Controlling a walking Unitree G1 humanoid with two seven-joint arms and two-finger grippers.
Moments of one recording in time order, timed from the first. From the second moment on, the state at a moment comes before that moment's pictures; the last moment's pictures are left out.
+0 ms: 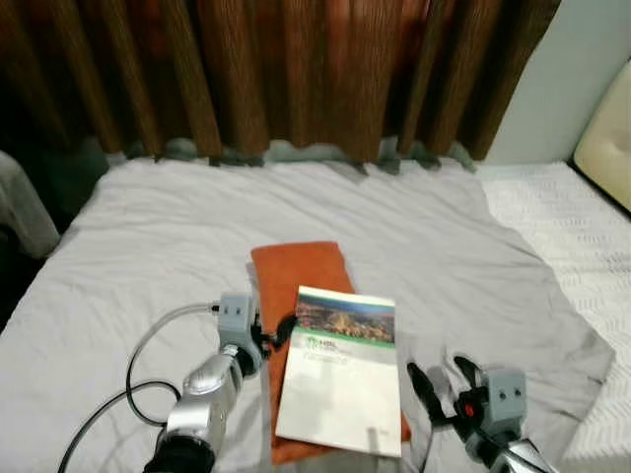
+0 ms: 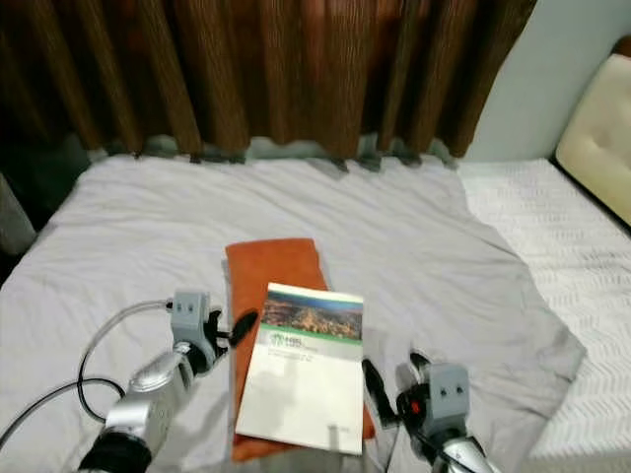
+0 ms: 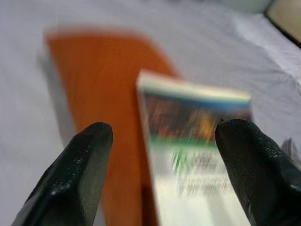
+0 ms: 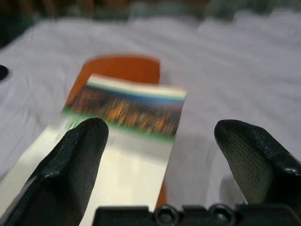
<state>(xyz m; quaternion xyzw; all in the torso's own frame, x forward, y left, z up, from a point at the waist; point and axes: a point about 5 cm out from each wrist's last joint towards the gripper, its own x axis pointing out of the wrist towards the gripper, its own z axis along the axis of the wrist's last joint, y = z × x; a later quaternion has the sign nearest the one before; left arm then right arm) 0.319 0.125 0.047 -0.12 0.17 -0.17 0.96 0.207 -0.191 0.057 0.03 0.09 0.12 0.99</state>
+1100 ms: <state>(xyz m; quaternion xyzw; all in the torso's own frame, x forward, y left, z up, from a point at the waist) 0.318 0.146 0.070 -0.25 0.07 -0.18 0.95 0.153 -0.189 0.090 0.01 0.16 0.14 0.98</state>
